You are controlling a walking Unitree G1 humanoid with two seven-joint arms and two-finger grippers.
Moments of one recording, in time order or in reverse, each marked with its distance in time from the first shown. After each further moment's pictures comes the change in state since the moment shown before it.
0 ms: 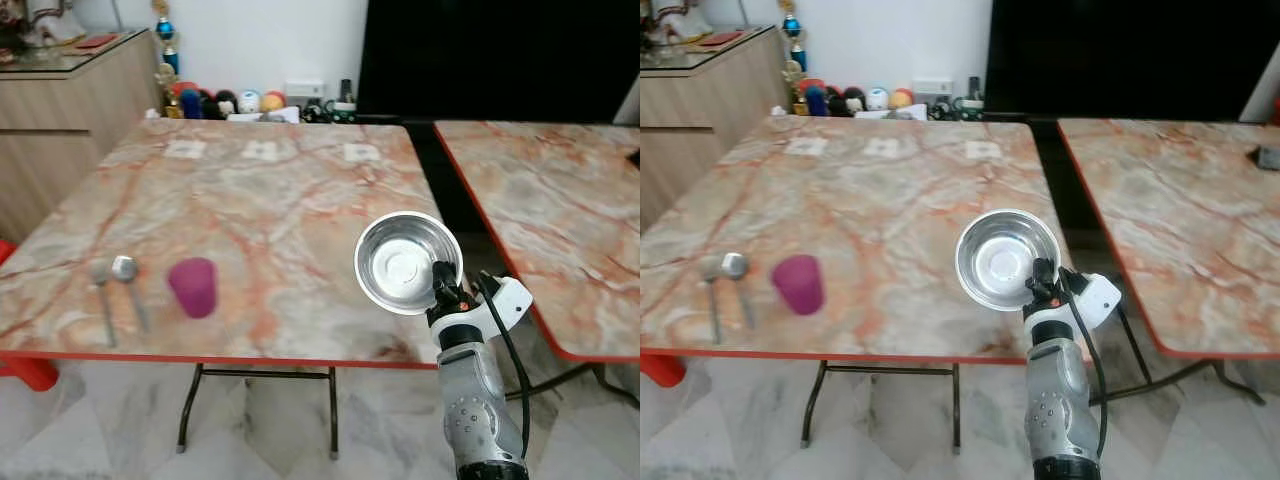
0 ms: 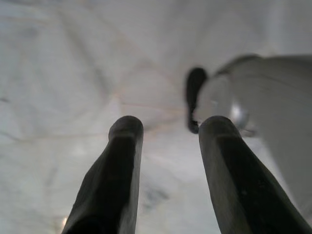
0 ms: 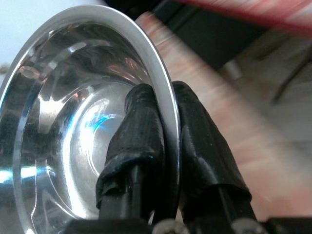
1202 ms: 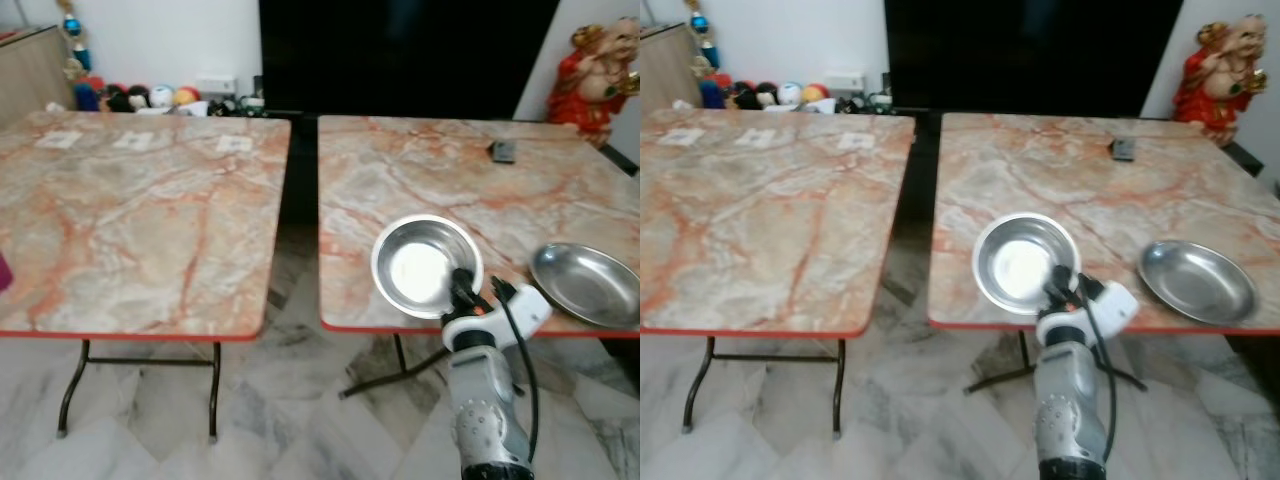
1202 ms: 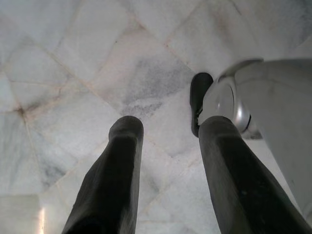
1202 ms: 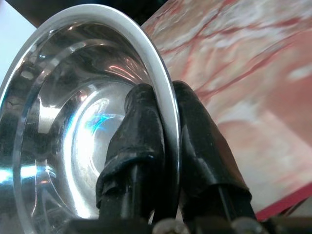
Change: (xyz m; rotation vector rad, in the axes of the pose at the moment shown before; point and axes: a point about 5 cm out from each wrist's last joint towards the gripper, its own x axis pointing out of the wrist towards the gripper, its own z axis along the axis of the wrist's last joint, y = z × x) left arm -0.001 0.009 -0.001 0.009 0.003 0.020; right arm 0.004 0.011 0.003 -0.003 -0.022 0.021
